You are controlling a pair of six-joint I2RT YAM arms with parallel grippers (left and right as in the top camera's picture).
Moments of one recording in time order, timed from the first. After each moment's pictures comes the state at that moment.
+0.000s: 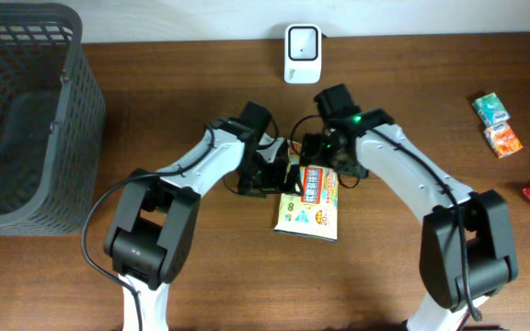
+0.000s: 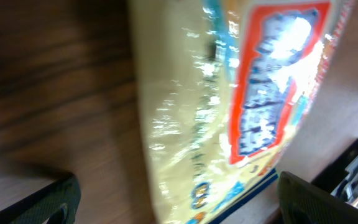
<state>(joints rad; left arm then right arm) -0.48 2.11 1.47 -0.82 0.55 -0.25 0.33 1.88 1.39 -0.84 0.00 0.56</state>
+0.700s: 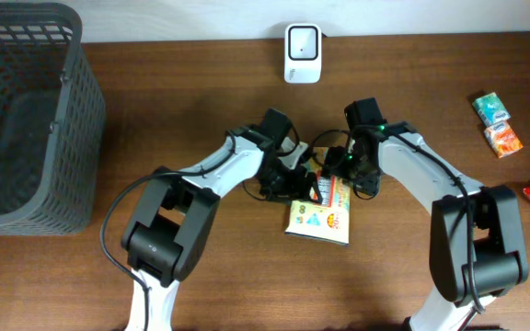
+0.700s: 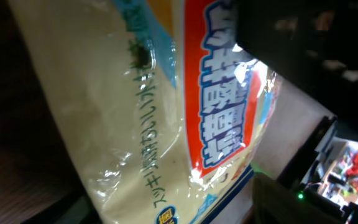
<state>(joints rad) -0.56 2.17 1.48 -0.72 0.69 -0.26 0.21 1.88 1.21 -0.73 -0.19 0.57</state>
